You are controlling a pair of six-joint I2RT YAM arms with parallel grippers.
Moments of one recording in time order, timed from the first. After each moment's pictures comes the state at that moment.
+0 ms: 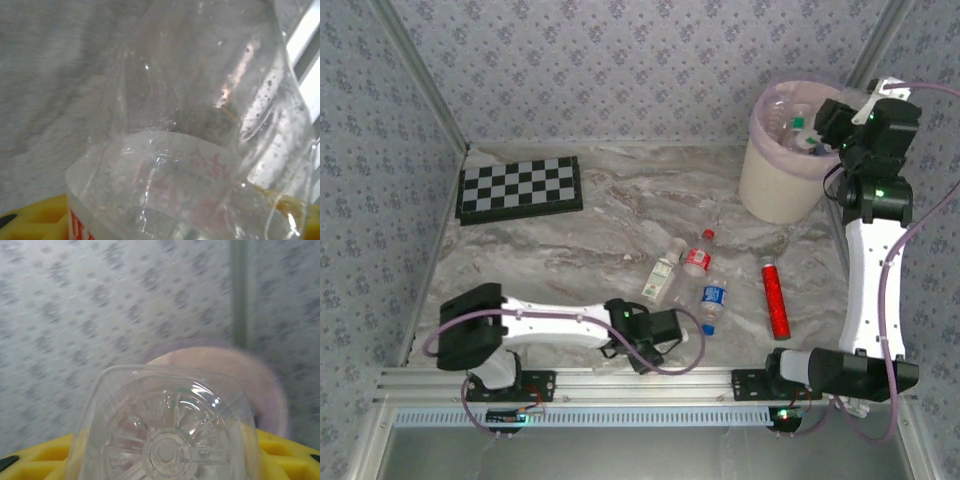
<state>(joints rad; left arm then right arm) -1.38 1.52 0.98 -0.73 -0.13 -0.30 -0.17 1.30 1.63 -0.44 0.12 0.17</state>
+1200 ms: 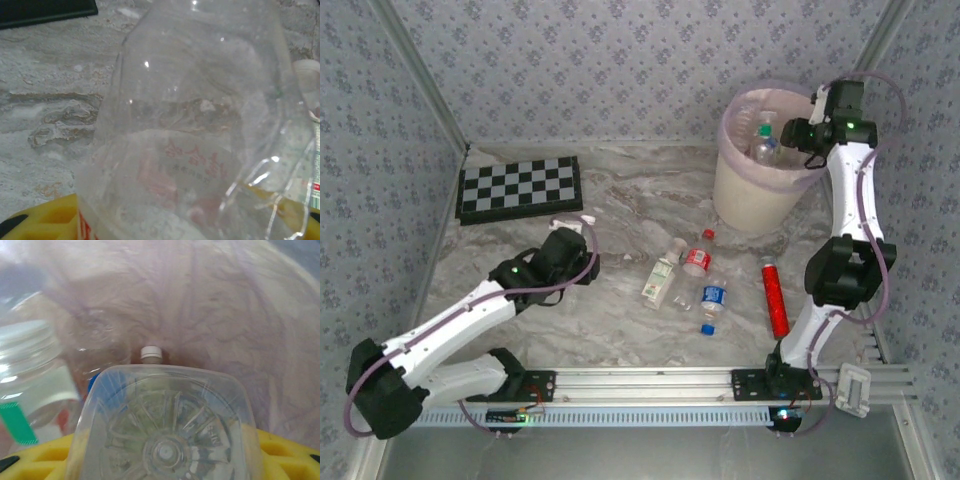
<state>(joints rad) -0.77 1.07 0.83 -0.62 -0.27 -0.55 -0.17 1.86 2.01 -0.92 -0.12 0.09</state>
